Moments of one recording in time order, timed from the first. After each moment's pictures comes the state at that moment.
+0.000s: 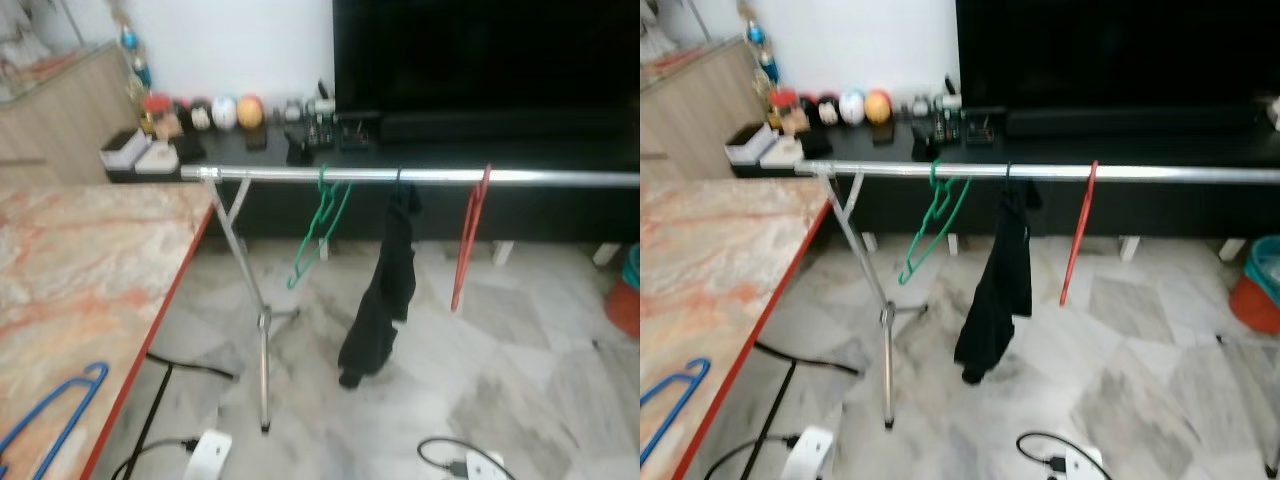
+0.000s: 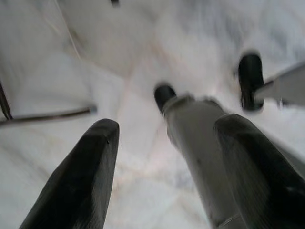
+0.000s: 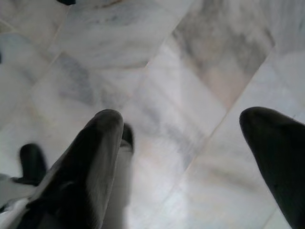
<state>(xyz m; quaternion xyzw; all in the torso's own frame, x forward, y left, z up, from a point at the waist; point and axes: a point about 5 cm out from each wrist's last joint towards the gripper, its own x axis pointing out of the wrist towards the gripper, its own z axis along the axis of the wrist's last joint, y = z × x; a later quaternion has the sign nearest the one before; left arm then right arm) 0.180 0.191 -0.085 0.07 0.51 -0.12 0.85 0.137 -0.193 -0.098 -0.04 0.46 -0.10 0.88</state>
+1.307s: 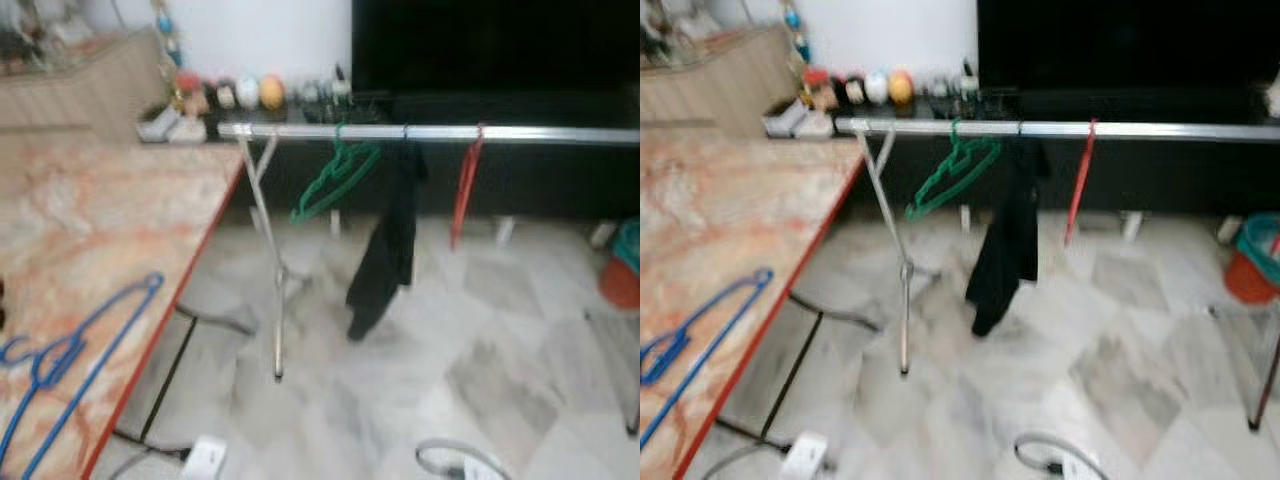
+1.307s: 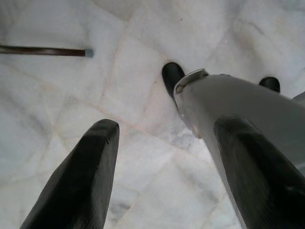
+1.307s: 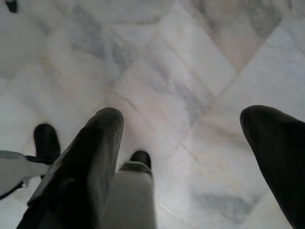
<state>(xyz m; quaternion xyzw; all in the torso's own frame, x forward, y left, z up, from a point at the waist) 0.177 0.197 -0.085 0.07 0.52 -0.11 0.85 0.139 -0.194 -0.098 -0.04 0.46 -0.09 0.88</state>
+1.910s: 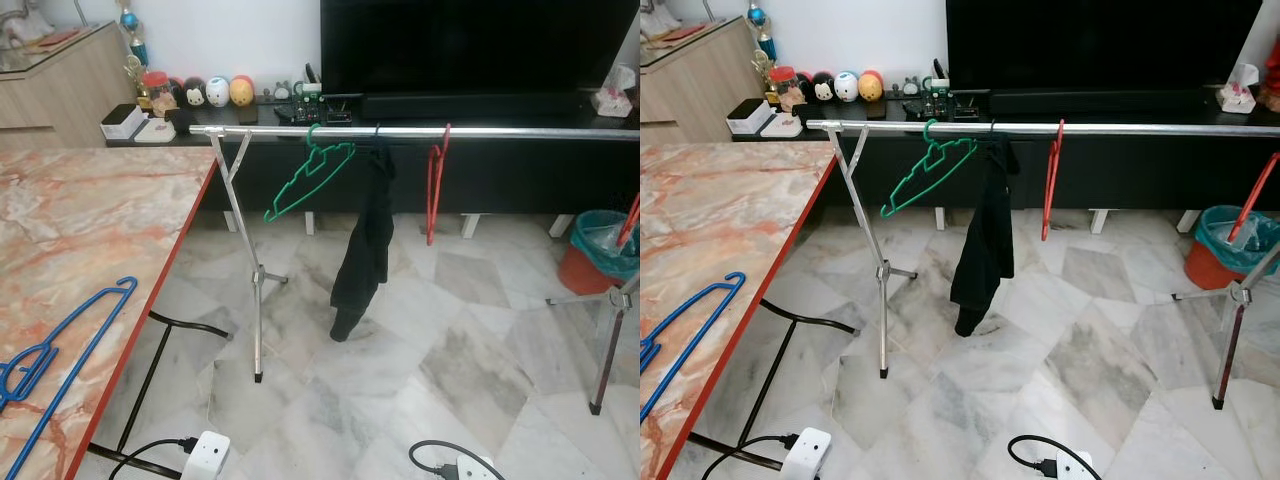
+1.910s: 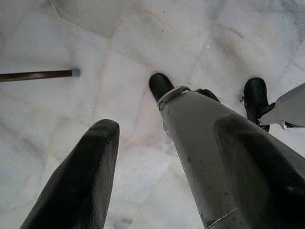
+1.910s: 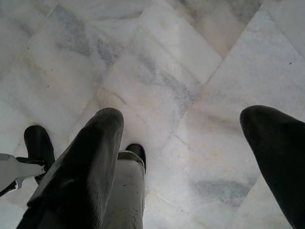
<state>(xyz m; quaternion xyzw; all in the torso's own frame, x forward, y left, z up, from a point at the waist) 0.181 0.188 -0.085 0.07 0.51 -0.13 0.85 0.131 -0.197 -0.101 -0.05 0.47 -0.10 0.88</state>
